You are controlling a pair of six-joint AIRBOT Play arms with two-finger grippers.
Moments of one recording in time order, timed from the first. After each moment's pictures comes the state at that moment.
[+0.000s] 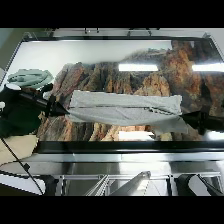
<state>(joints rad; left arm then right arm) 0.27 -1.72 1.25 0.71 -1.70 -1.13 -0.66 -0.98 0.57 -0.50 1.34 1.26</state>
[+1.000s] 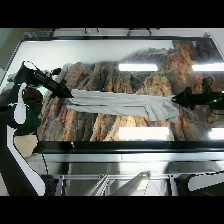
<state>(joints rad) 0.18 -2.22 2.03 0.86 -1.77 -1.40 -0.49 -1.74 1.18 -0.61 1.15 1.09</state>
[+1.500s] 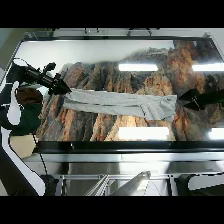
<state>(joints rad) 0.21 -2.17 2.00 0.72 -1.80 -1.40 -0.51 -1.70 1.23 -0.81 1.29 1.09</state>
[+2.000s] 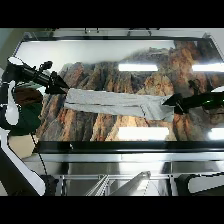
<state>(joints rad) 0.23 -2.16 2.04 0.70 -1.83 -1.42 -0.36 -1.72 1.11 -0.76 1.23 1.10</state>
